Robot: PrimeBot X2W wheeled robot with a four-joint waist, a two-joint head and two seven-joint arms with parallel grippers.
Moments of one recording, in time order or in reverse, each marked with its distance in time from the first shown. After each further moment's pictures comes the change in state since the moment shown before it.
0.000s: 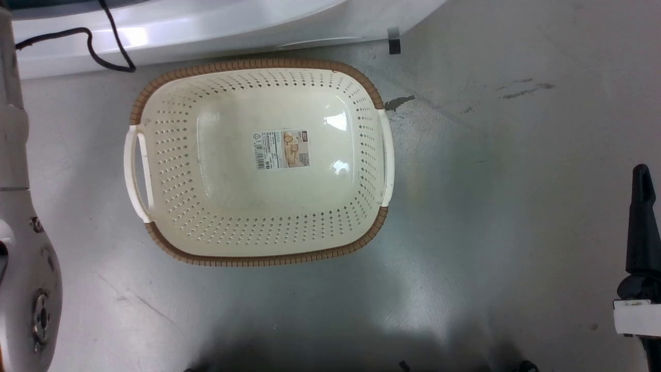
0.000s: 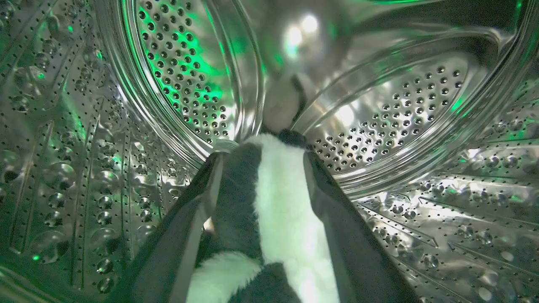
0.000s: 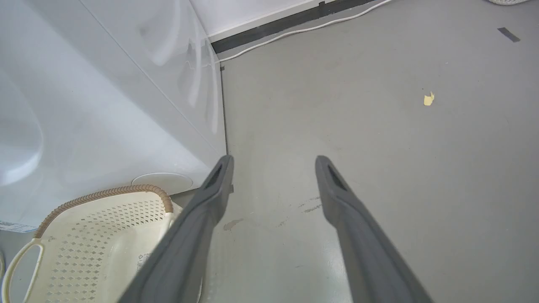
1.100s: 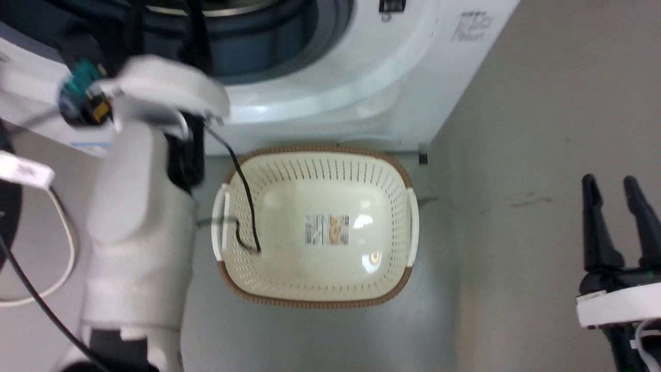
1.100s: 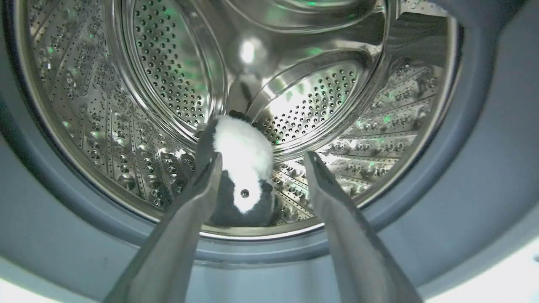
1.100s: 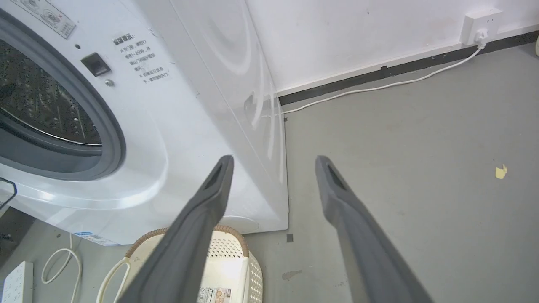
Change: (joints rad) left arm 0.497 -0.249 0.035 -0.126 0.125 -0.132 0.000; right arm -0.044 -0.018 0.064 0.148 -0.016 0.000 0.022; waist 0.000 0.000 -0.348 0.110
